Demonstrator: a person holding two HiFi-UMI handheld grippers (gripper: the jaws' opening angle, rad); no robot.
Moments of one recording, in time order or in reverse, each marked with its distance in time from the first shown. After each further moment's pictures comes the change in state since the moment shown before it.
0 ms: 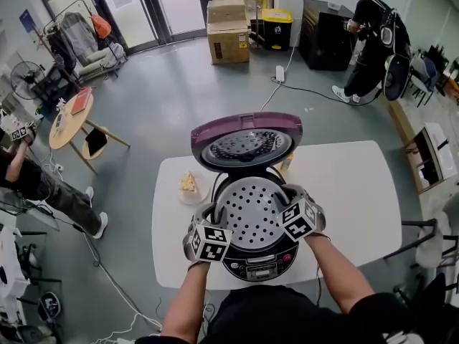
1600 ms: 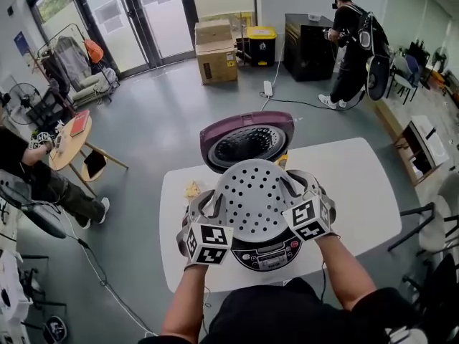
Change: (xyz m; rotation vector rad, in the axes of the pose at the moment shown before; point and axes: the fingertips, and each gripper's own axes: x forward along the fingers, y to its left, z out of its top) left arm -0.093 0.027 0.090 0.154 -0.247 0.061; right arm -0.111 -0.020 0.090 -0.043 -0.246 -0.270
